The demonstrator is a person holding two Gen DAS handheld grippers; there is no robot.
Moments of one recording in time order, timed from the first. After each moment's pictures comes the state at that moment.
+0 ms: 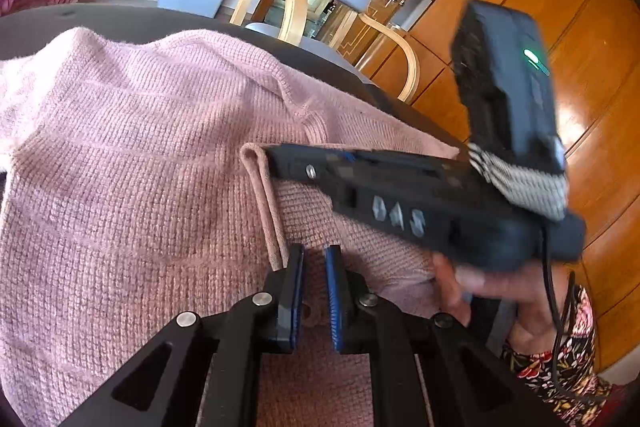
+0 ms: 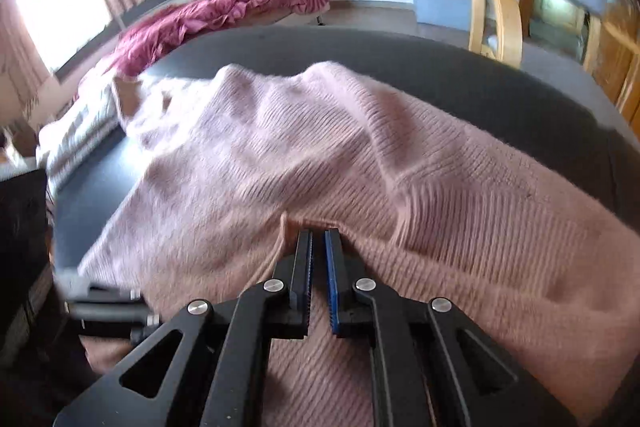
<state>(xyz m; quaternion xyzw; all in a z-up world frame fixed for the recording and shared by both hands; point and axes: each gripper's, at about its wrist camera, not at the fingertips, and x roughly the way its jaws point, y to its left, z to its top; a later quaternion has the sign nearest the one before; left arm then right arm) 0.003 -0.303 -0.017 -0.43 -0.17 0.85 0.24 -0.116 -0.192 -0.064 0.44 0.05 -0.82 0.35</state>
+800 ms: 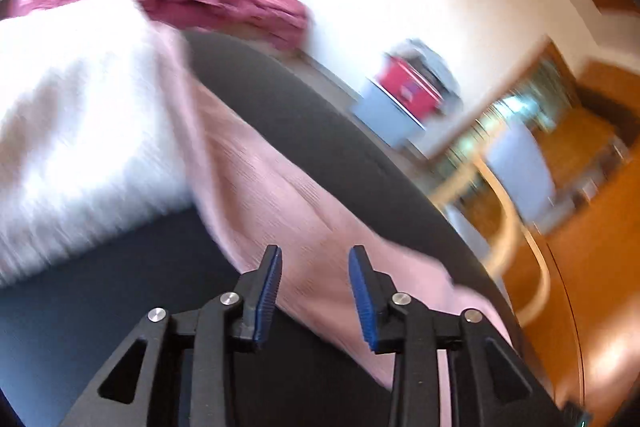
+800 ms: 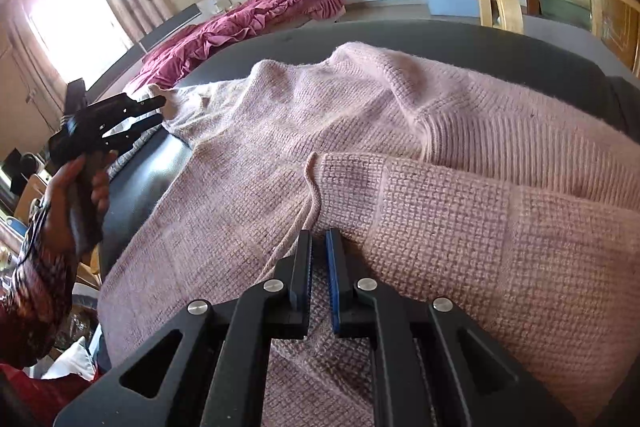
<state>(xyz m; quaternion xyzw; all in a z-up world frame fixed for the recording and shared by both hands) -0.032 -0.598 0.001 -0.28 -0.36 0.88 -0.14 -0.073 -0.172 -0.070 0.45 0.00 -0.80 0.39</state>
